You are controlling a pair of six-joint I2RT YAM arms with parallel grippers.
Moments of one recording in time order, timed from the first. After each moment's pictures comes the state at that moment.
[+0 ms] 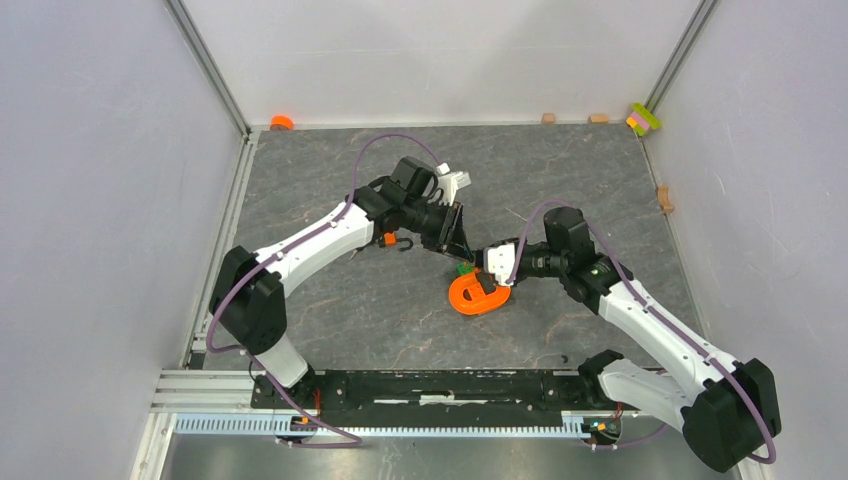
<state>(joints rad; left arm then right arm) -0.70 1.65 1.34 -0.50 0.68 -0.41 0.50 1.01 0.69 -0.22 -0.75 -1.03</state>
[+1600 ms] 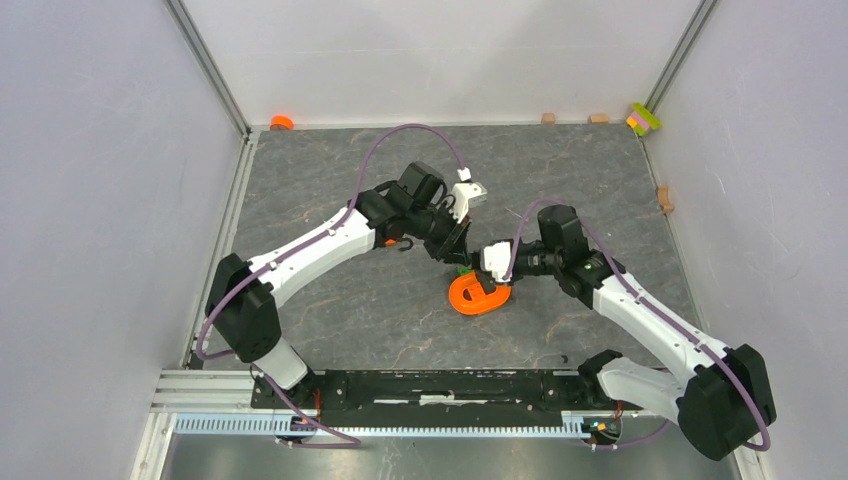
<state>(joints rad) -0.78 1.62 1.37 -0.57 0.56 0.02 0.50 1.08 0.69 -0.21 -0.78 -1.03</state>
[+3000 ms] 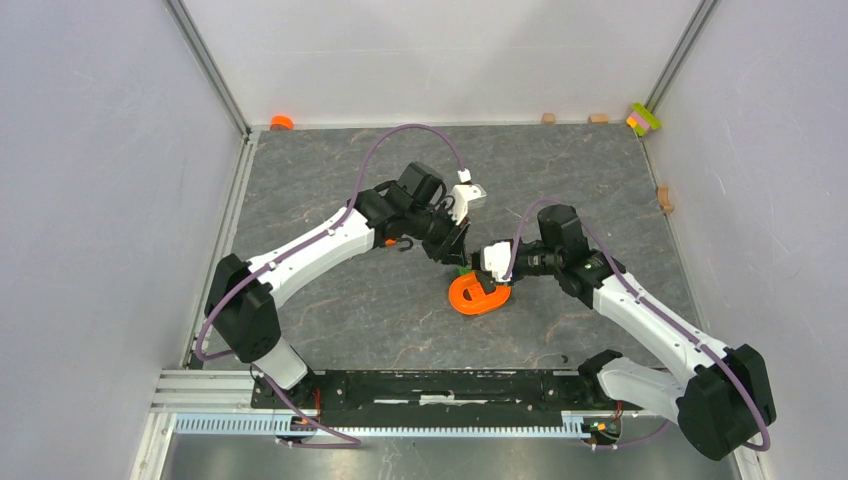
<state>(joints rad) -0.78 1.61 1.37 -0.60 0.55 0.07 0.49 1.08 0.70 -0.22 -0.79 -1.03</state>
